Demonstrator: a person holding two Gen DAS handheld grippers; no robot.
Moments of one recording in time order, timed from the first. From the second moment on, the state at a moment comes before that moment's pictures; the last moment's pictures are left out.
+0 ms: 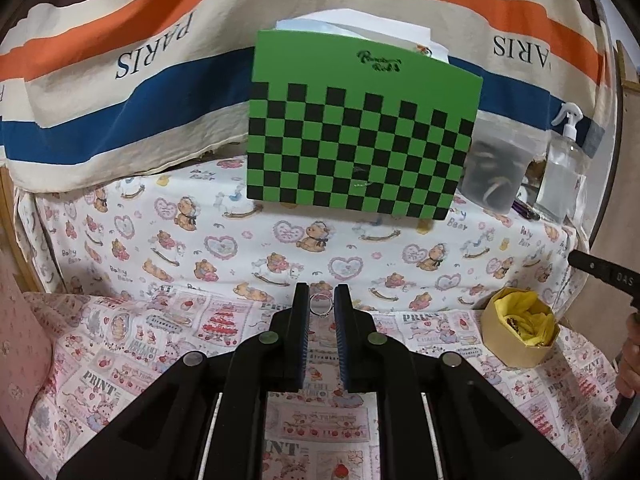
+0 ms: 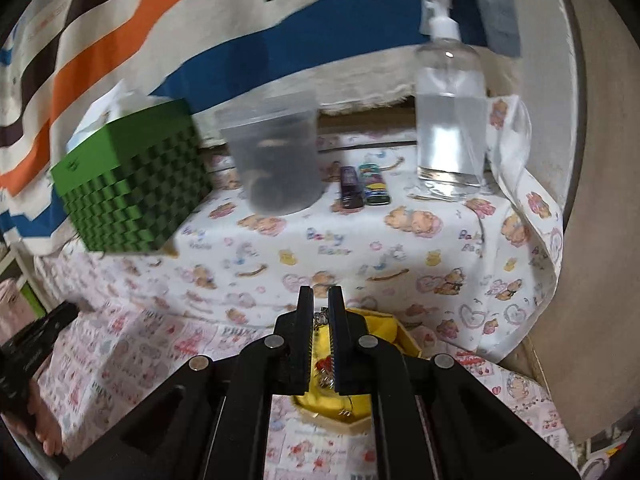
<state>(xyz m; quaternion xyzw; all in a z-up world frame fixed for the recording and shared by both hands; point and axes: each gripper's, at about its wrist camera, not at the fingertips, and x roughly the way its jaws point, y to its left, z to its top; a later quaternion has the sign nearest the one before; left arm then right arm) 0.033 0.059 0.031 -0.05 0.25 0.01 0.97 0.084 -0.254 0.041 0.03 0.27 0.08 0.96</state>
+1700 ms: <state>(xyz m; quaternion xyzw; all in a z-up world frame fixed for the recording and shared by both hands) 0.104 -0.163 0.032 0.02 0.31 -0.17 0.94 0.084 -0.365 -0.003 0.22 0.28 0.03 0.93</state>
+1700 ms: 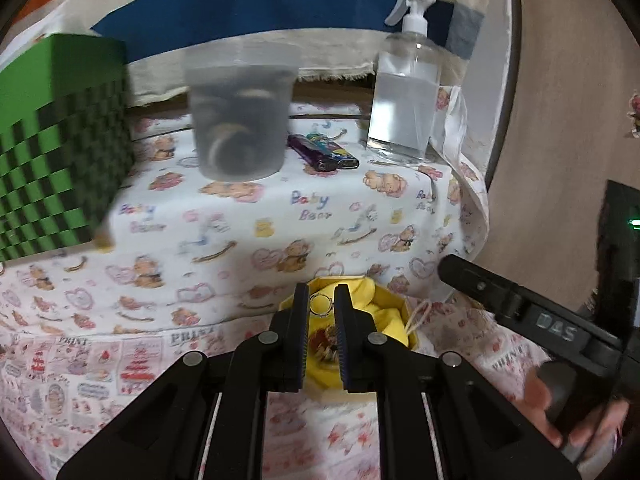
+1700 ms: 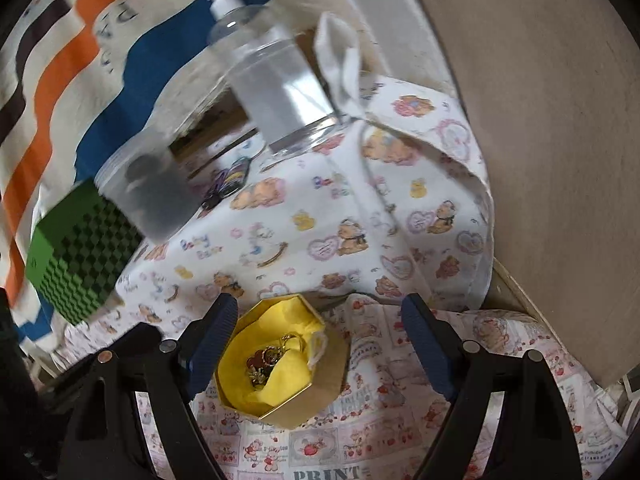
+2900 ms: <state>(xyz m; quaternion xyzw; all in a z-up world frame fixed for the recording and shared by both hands) 0.010 -0.009 0.025 0.00 0.22 -0.03 0.97 0.029 -0.282 0.007 0.06 0.21 0.05 0.97</state>
